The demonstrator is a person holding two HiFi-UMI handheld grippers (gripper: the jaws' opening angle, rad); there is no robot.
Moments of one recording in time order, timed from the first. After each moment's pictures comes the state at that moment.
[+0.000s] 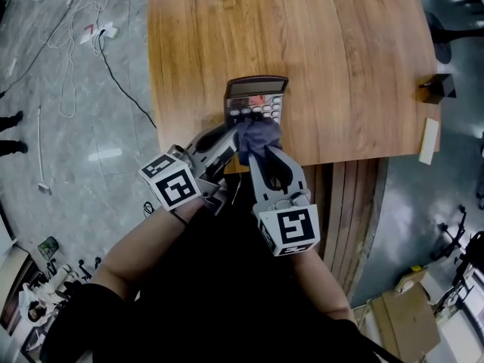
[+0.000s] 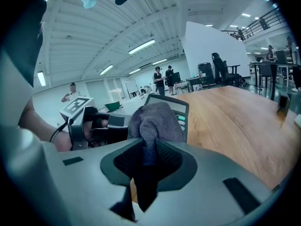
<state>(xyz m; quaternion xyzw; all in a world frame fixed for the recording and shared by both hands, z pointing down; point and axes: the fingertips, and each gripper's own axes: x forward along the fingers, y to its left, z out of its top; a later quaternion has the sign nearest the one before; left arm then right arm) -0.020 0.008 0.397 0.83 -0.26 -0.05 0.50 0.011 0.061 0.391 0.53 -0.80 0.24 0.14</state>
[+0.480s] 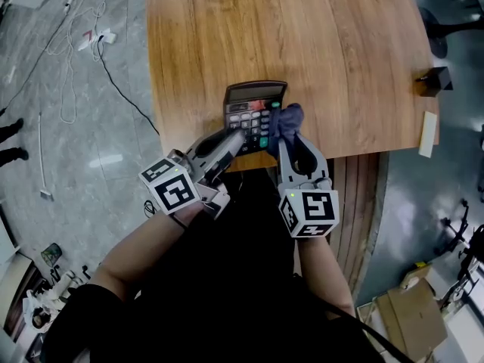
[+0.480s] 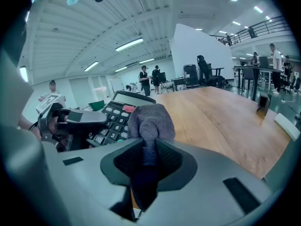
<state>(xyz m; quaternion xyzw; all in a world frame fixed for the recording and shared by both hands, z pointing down) -0.020 0.021 0.388 0.83 -0.24 -0.05 0.50 0.077 0.052 0.409 0.60 -0.74 0.25 0.16</state>
